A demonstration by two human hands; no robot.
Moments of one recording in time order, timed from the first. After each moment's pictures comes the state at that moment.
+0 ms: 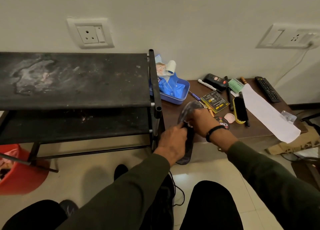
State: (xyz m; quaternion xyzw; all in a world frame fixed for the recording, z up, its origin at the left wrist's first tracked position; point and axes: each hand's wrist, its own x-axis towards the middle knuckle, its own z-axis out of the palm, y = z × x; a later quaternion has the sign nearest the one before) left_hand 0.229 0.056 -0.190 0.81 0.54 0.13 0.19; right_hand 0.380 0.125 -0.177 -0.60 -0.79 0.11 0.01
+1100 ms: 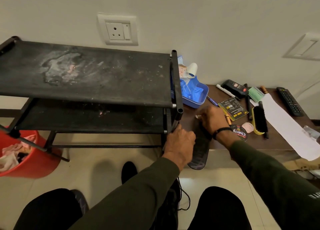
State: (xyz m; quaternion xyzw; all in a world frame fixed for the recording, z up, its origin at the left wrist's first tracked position) left_hand 0.204 0.047 -0.188 0.79 0.59 0.10 0.16; right_hand 0.368 0.153 -0.191 -0.62 -0.78 0.09 0.10
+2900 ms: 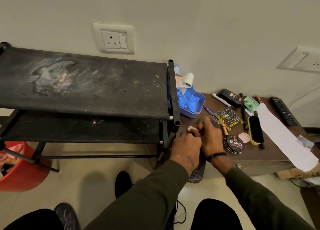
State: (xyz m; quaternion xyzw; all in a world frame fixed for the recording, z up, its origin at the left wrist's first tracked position) left_hand 0.225 0.064 -0.141 0.79 0.58 0.00 0.19; right_hand 0.349 0.113 -0.195 -0.64 -0.67 0.21 0.31
